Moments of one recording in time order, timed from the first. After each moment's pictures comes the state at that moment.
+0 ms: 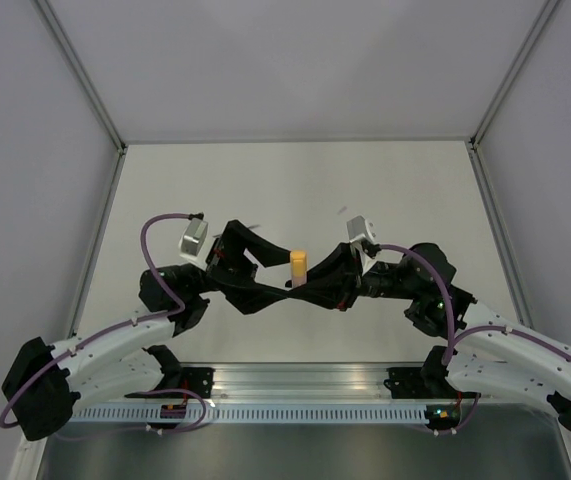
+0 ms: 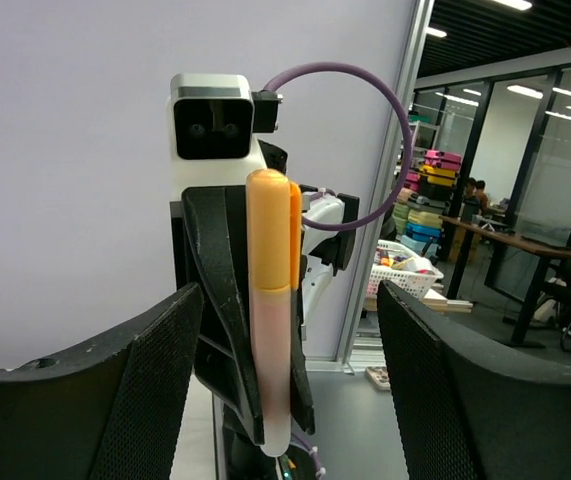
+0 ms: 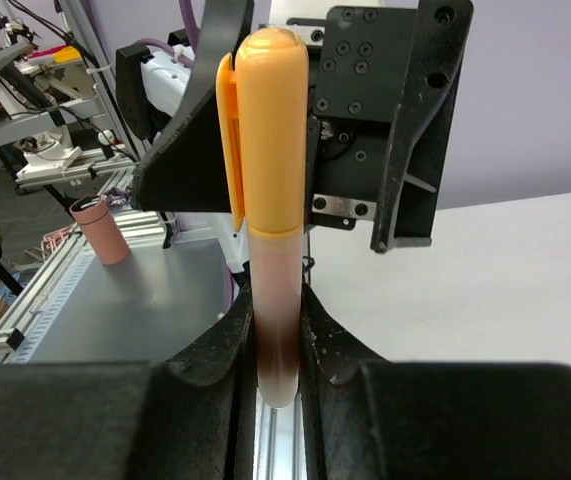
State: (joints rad) left arm -0.83 1.00 0.55 1.30 0.66 -0.79; right arm 0.98 0.88 0.76 0.38 -0.58 0.33
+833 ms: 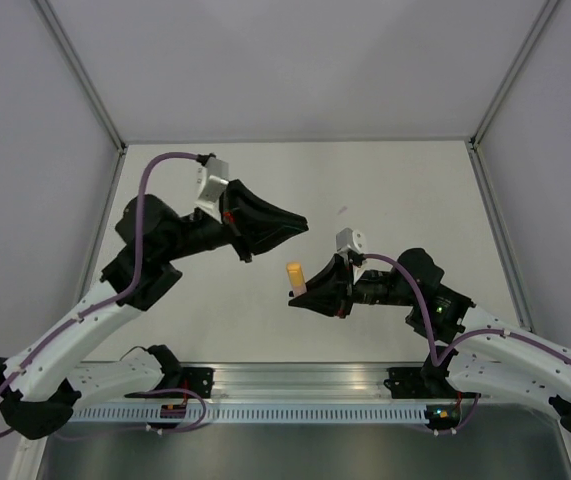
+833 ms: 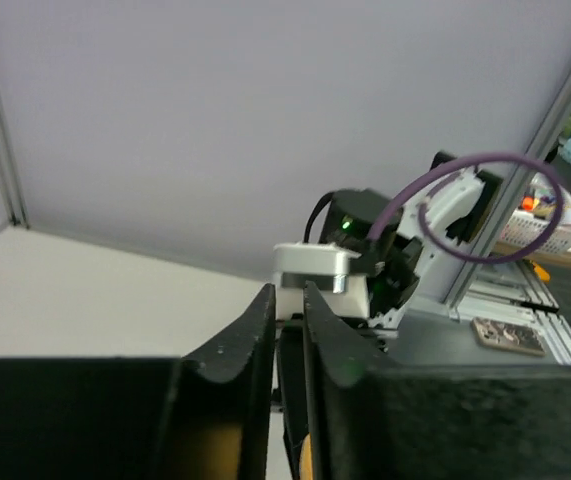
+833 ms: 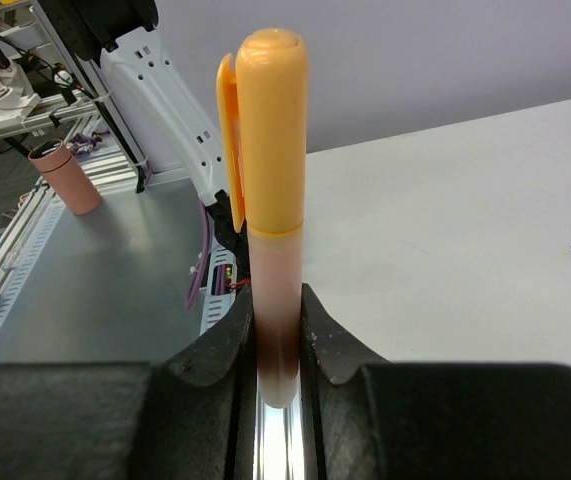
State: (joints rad) left arm -0.83 0.96 1.20 0.13 0.56 -0.34; right arm 0.98 0.85 0.69 0.24 -0.55 0.25
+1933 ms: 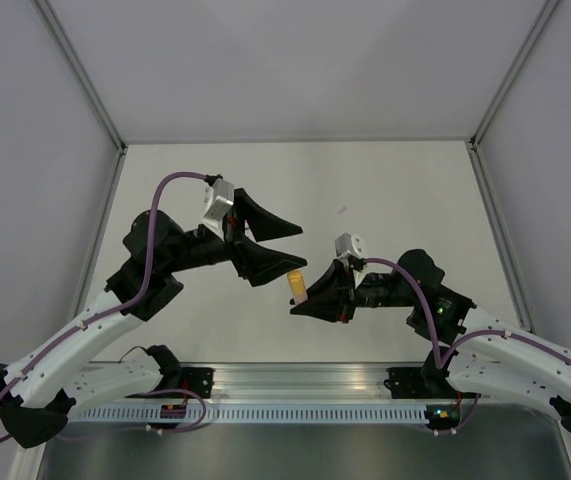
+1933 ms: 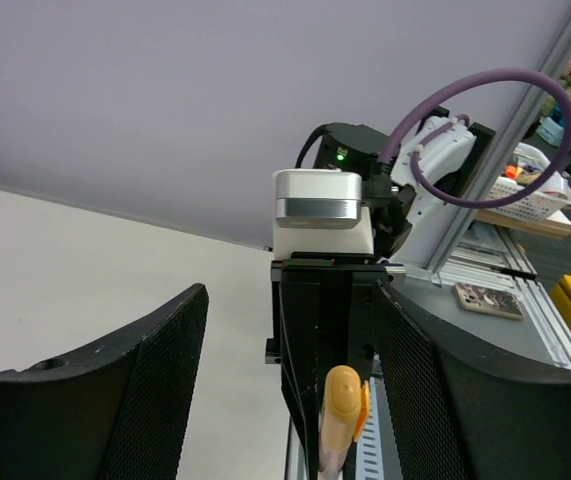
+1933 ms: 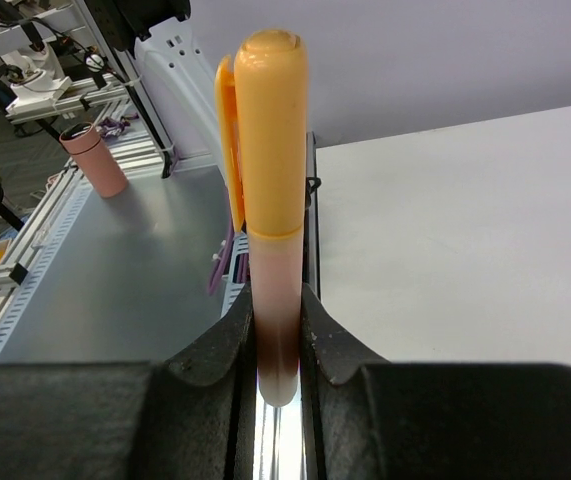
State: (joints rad) left arm -0.83 0.92 1.05 0.13 0.59 -0.35; right arm 0.98 0.84 0.69 0.23 -0.62 0.25
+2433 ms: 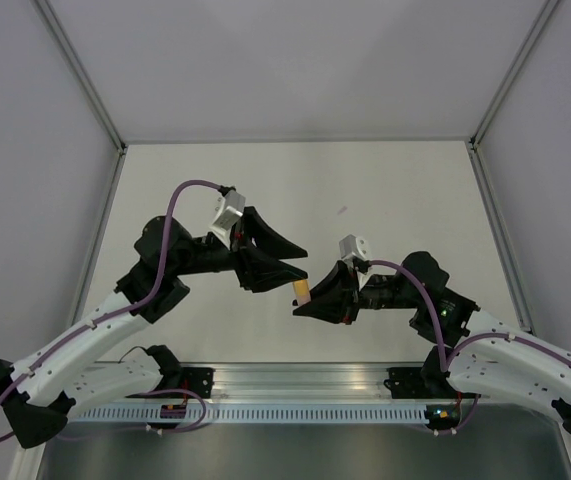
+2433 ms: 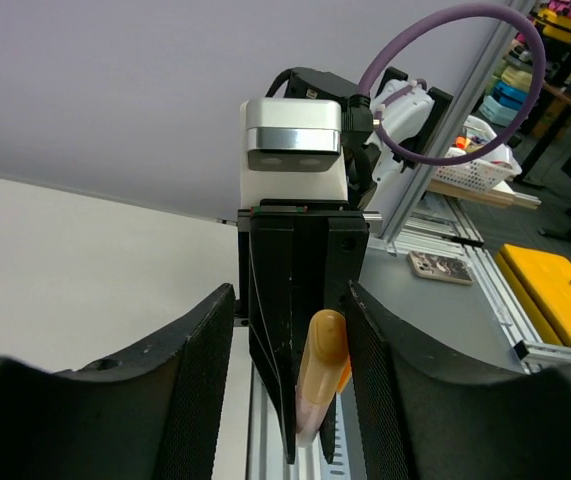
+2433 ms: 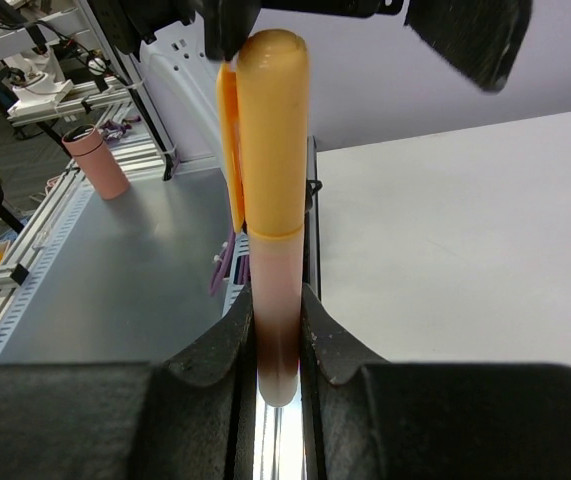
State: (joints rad) left arm -0.83 0.91 0.98 0.19 0.71 -0.41; right arm 0.98 0.81 0.67 0.23 -0.62 0.26
